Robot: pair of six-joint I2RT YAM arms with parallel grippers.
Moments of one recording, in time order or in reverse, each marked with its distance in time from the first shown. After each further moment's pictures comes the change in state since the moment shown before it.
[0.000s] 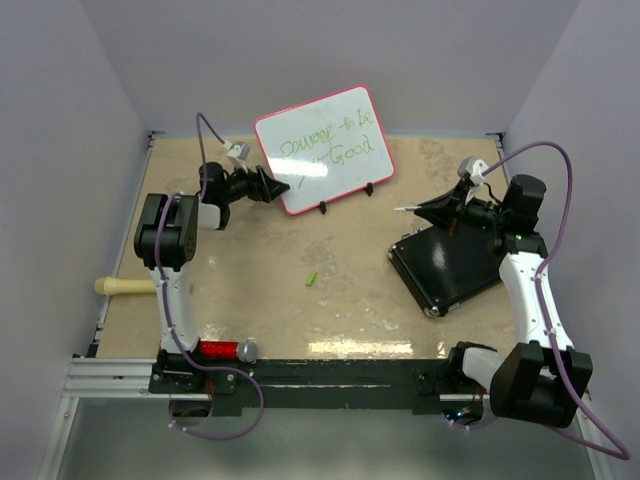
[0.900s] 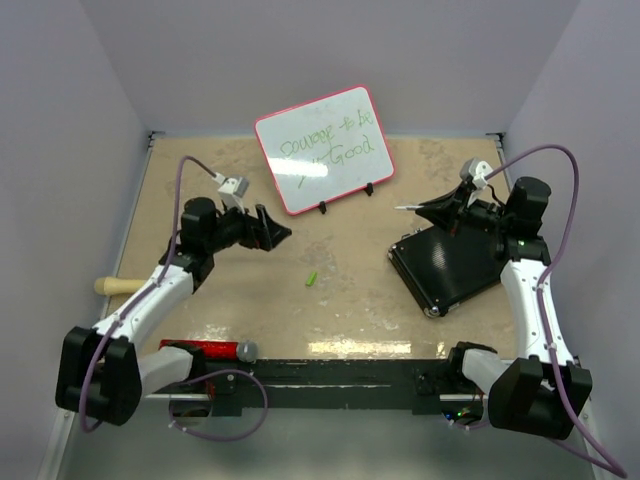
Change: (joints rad) left arm -0.136 -1.025 -0.520 -0.673 -0.260 0.031; right arm -0.001 -0.055 0.000 -0.003 0.005 0.000
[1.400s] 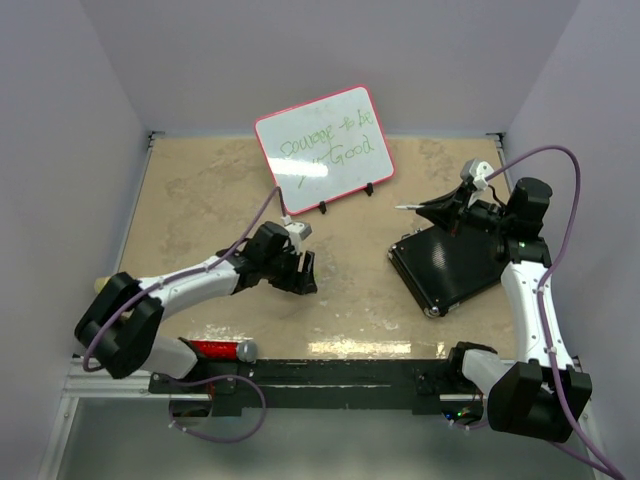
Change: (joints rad) left arm -0.461 0.166 0.015 -0.340 -0.258 -0.047; right arm 0.000 -0.021 0.000 0.000 0.008 0.000
